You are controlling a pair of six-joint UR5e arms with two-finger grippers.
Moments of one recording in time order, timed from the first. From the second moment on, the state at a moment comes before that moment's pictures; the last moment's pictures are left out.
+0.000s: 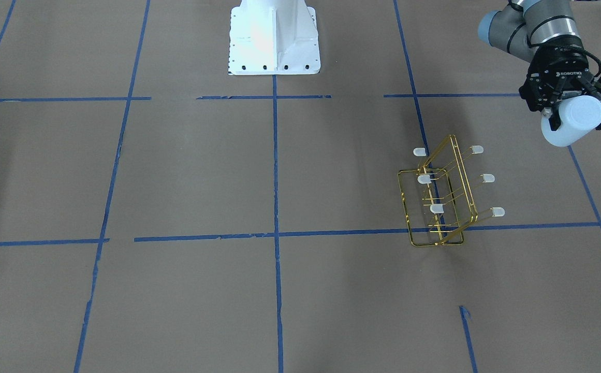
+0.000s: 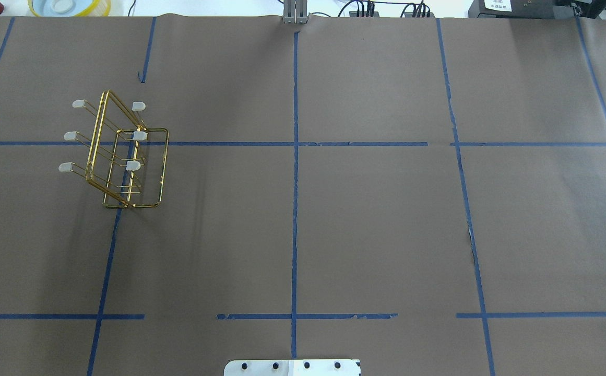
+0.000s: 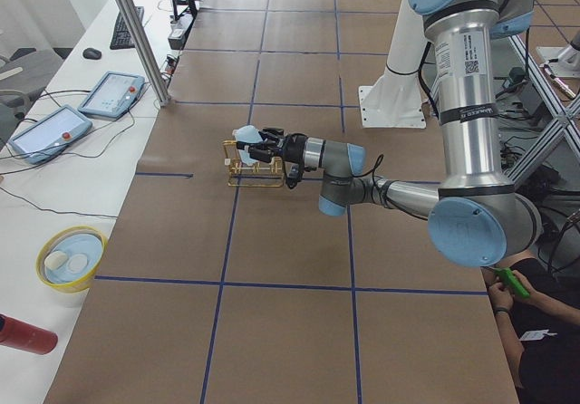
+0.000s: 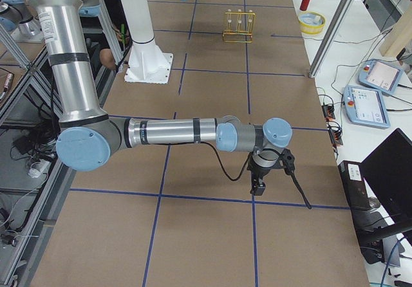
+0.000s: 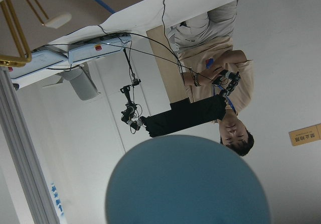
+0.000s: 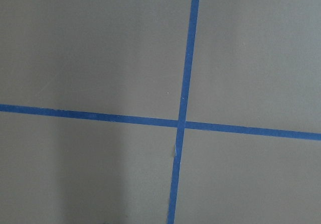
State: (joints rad) left arm -0.53 -1.42 -1.72 -3.38 -0.61 -3.55; right arm 1.49 -1.39 1.46 -1.67 2.30 -0.04
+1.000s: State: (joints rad) left arm -0.34 -1.60 -1.57 -3.38 -0.28 -3.69; right arm 1.49 -1.39 1.46 -1.67 2.30 -0.04
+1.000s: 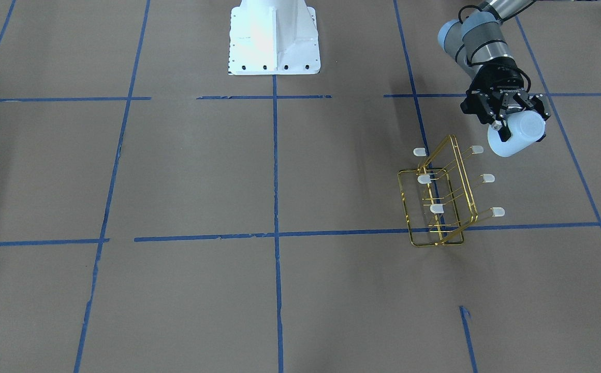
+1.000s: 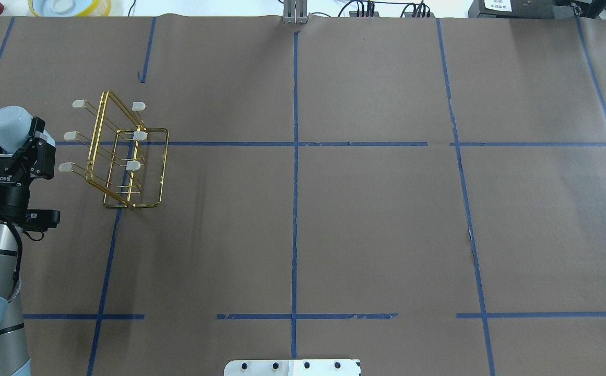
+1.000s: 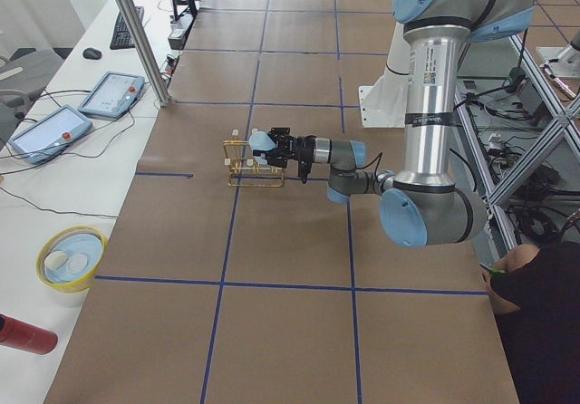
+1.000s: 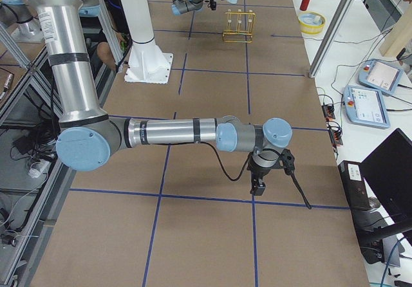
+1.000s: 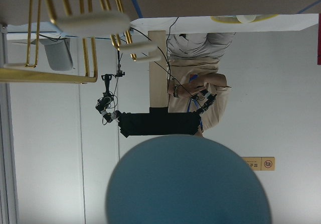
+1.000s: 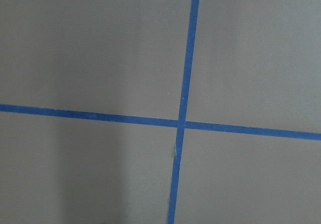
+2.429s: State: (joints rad) left arm -0.32 -1.68 -1.45 -3.37 -0.23 -3.77; right arm 1.49 -1.39 1.46 -1.67 2.30 -0.04
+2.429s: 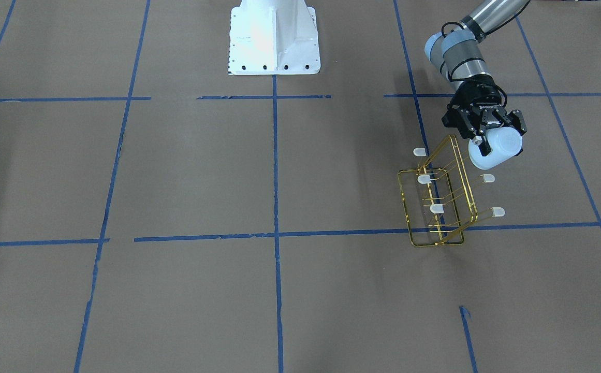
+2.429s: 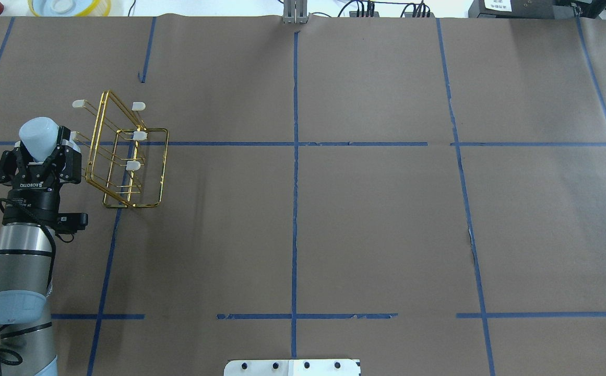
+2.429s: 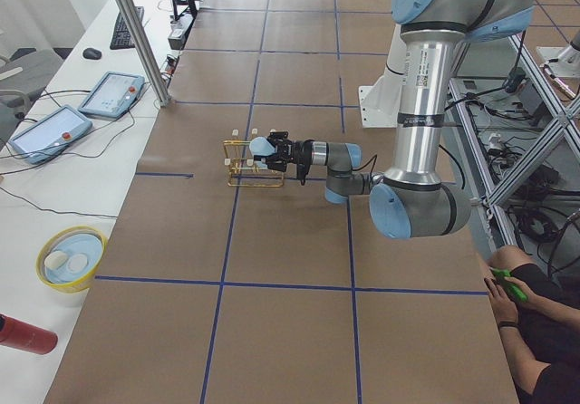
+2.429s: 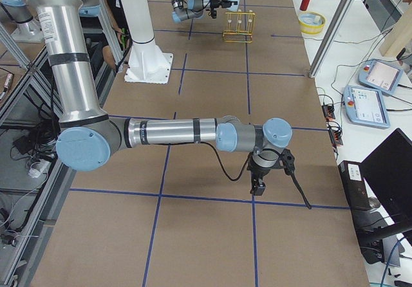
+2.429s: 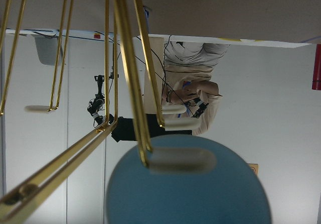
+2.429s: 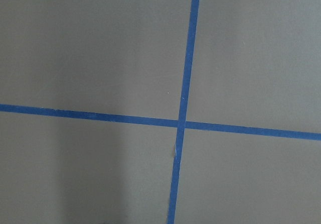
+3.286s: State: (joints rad) left arm -0.32 -1.67 -1.48 -3.37 -0.24 -3.68; right arm 1.49 -1.39 1.46 -1.67 2.30 -0.04
